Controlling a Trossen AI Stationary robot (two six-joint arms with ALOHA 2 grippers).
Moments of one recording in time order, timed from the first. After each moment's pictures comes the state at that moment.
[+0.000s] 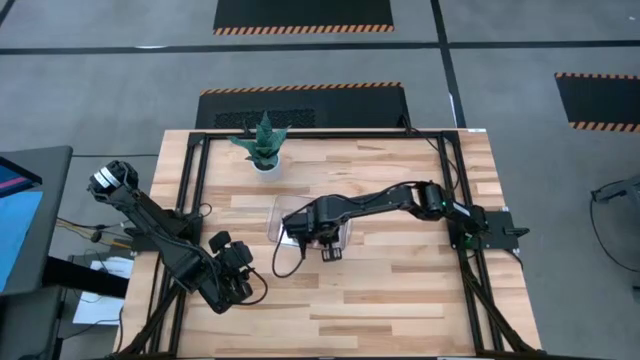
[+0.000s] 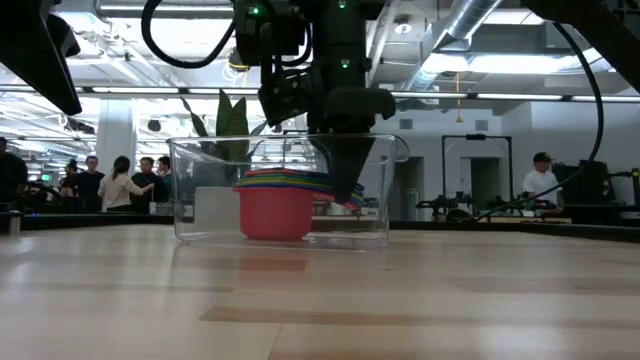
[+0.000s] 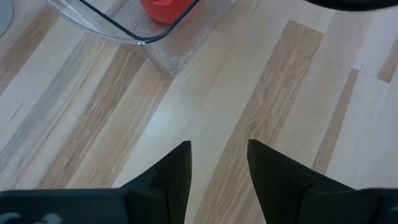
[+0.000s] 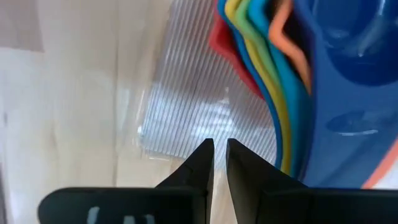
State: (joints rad) left arm -0.77 1.39 0.97 -0.95 -0.53 -1.22; right arm 0.08 2.33 2.05 -1.28 0.09 -0.07
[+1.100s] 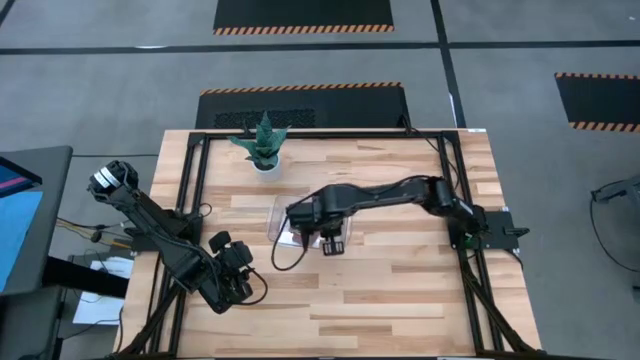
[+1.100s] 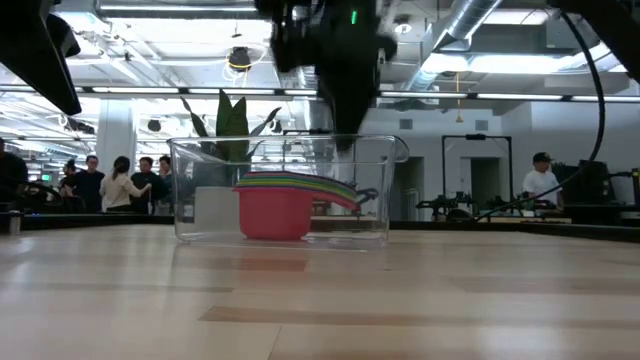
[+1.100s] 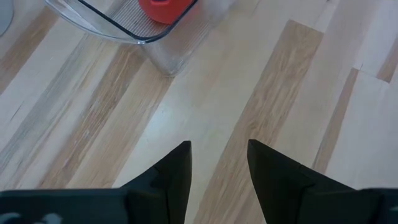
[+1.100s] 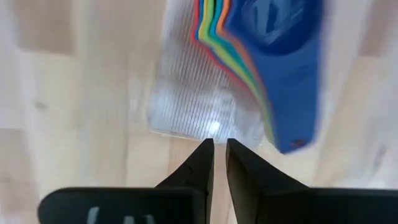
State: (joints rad) left arm -0.77 1.39 0.97 -0.95 -0.53 -1.22; right arm 0.07 2.26 2.10 -1.37 0.10 -0.05
